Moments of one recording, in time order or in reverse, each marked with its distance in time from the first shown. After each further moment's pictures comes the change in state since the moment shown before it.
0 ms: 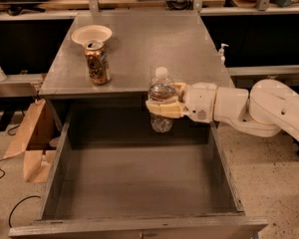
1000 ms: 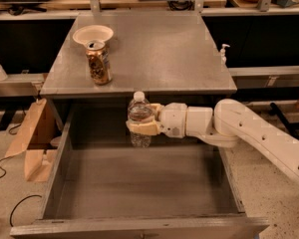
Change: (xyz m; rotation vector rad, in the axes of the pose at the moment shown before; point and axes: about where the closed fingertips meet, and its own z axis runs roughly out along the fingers) arm 0.069 0.021 0.068 -0.118 -0.026 0.059
